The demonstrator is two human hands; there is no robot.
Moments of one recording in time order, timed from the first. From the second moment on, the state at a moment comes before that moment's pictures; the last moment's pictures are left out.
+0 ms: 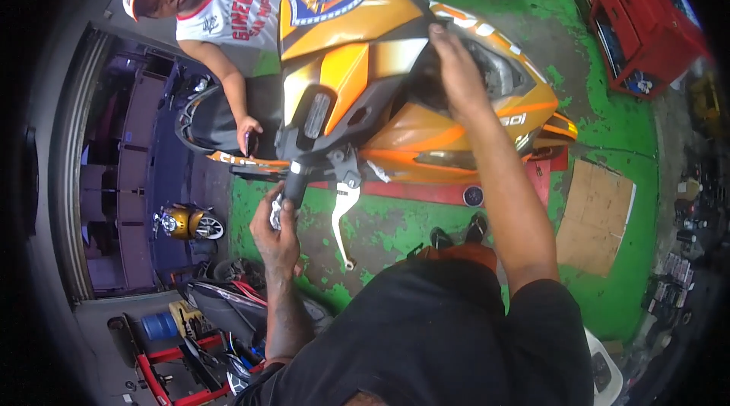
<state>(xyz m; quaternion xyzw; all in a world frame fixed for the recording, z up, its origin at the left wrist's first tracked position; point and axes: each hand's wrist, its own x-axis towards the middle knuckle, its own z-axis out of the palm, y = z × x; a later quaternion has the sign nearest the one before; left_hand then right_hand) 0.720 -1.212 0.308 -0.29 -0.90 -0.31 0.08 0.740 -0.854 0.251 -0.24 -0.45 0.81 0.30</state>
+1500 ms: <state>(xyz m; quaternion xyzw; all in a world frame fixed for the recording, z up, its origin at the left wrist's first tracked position) 0.661 -1.262 -0.105 -0.22 -0.82 -0.44 -0.30 1.075 -0.979 -0.008 -0.47 -0.82 0.29 -0.15</state>
